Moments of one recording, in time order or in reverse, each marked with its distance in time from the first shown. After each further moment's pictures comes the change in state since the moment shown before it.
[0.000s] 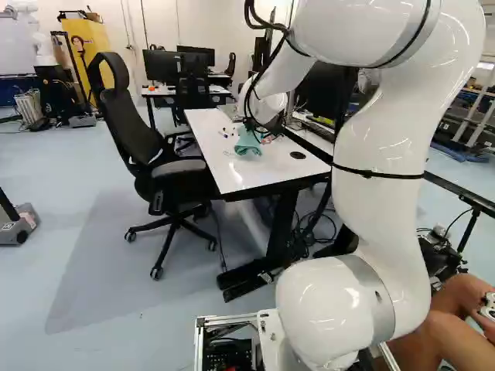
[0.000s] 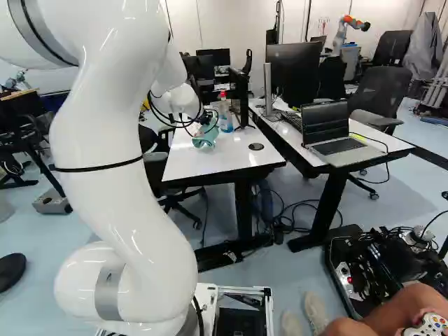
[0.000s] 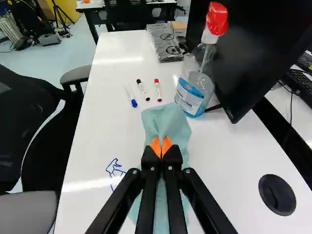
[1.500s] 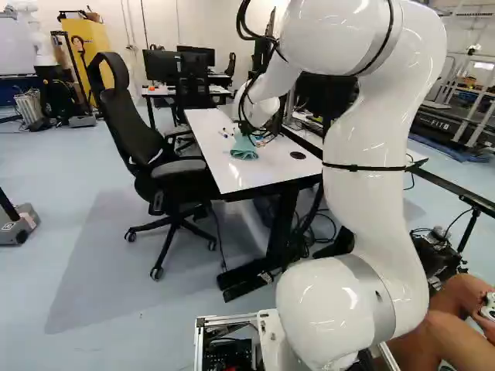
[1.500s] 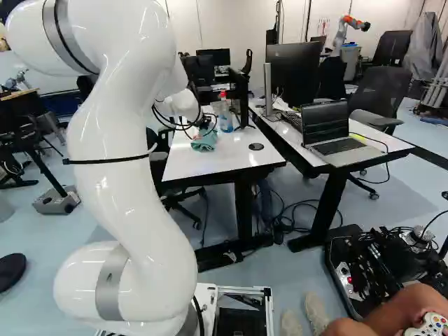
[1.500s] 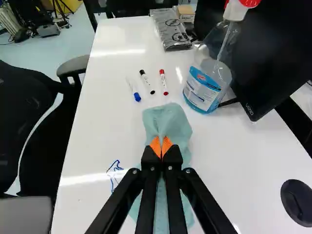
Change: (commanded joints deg) arm 0.9 -5.6 -3.6 0.5 -1.0 0.0
